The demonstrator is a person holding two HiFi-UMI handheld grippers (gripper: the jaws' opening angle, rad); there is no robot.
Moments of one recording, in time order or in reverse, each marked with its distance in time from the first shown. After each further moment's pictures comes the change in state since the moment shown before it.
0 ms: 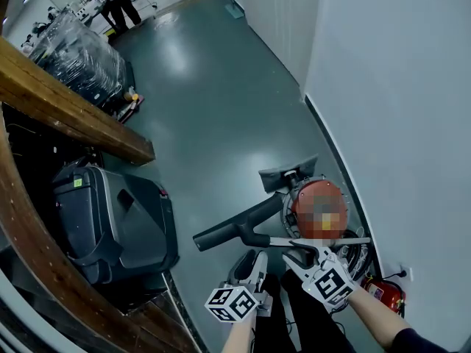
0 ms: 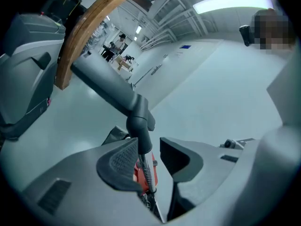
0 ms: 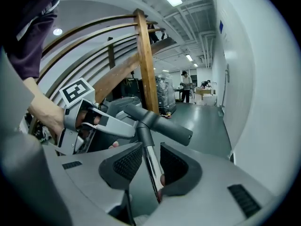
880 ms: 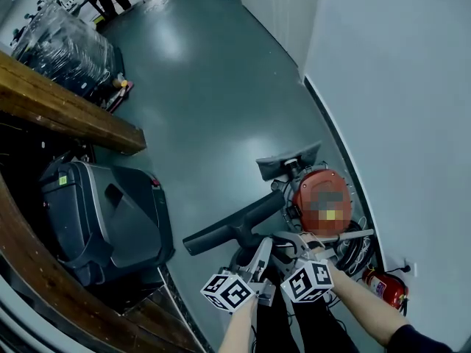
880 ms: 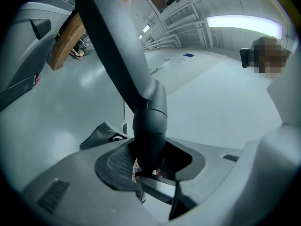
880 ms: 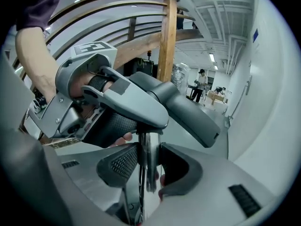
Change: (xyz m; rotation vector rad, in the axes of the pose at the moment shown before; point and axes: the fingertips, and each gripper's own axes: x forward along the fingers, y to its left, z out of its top) left arm 0.054 0.017 -0.001 -0.149 -0.018 -0.160; right arm 0.080 0.002 -0.047 -0.279 0.163 0.003
